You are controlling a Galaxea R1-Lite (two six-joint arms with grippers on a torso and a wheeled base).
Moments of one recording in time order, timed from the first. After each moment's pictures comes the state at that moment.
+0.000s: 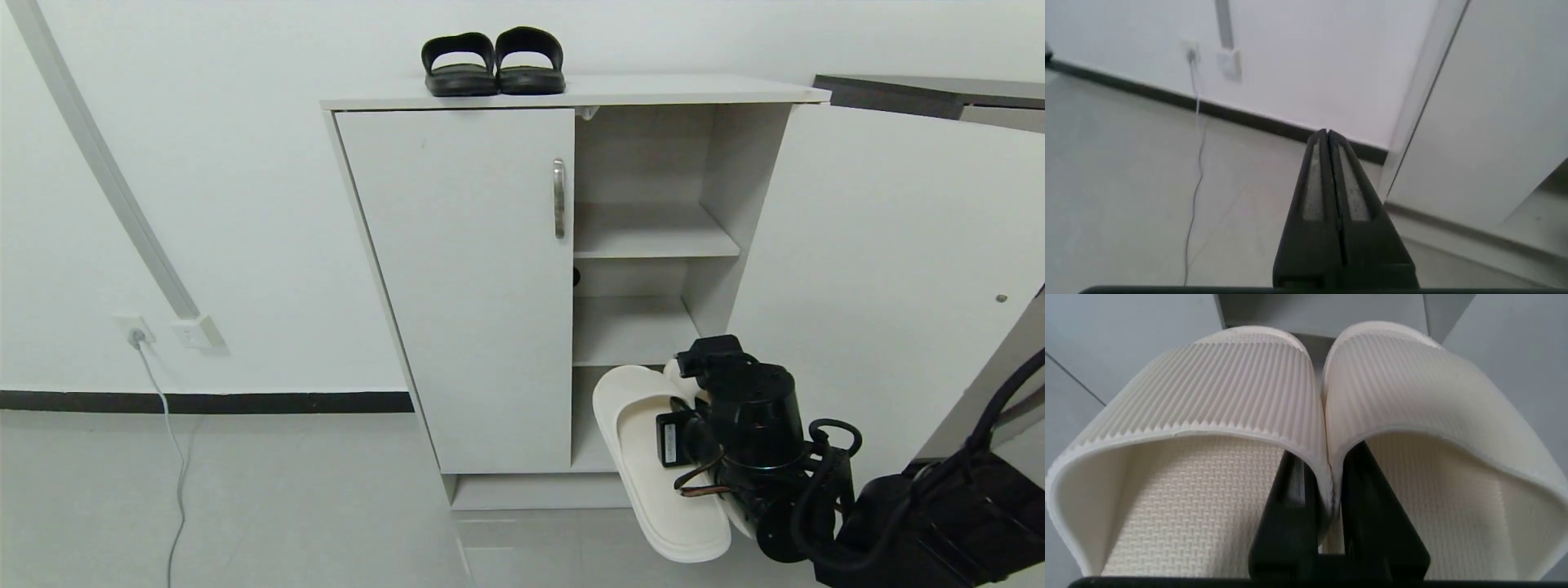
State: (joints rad) left arm -0.04 0.36 -0.12 -0.15 0.42 -0.05; right arm 0.76 1.93 -0.70 -0.89 -0.63 0.18
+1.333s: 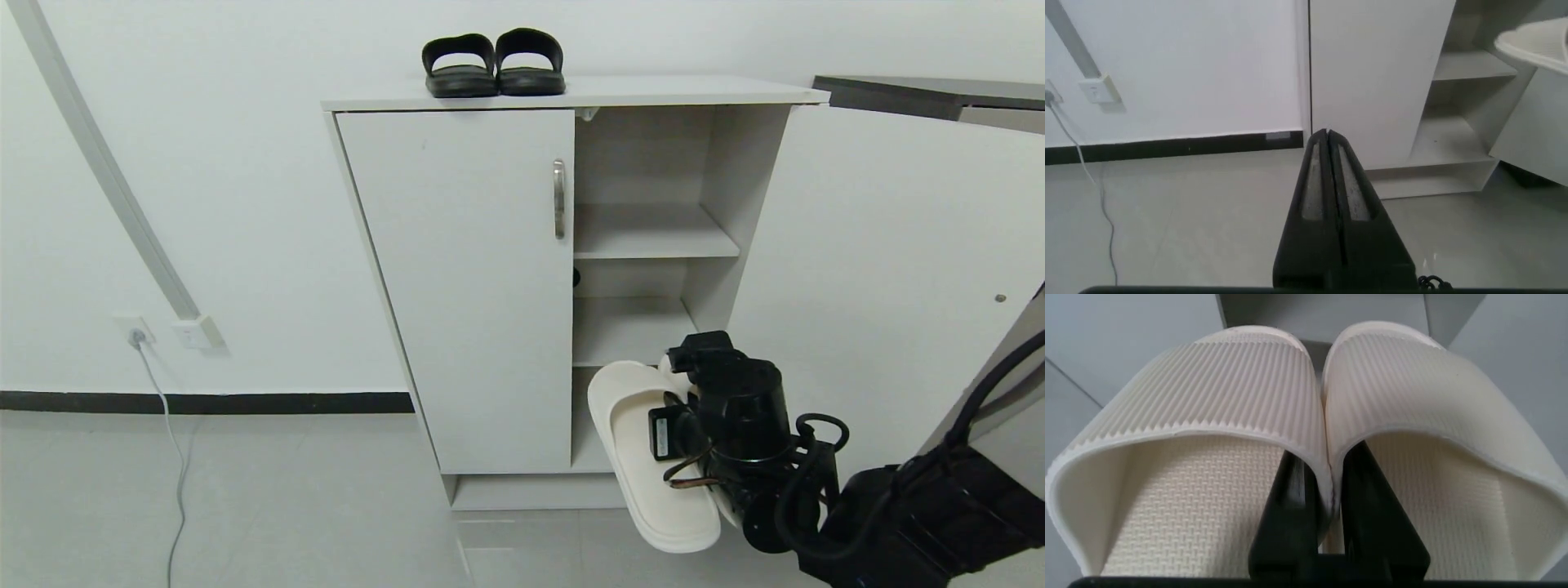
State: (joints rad) left arm 0.00 0.00 0.00 0.00 -0.02 0.04; right arm 0.77 1.96 -0.75 -0.89 -0.64 0.17
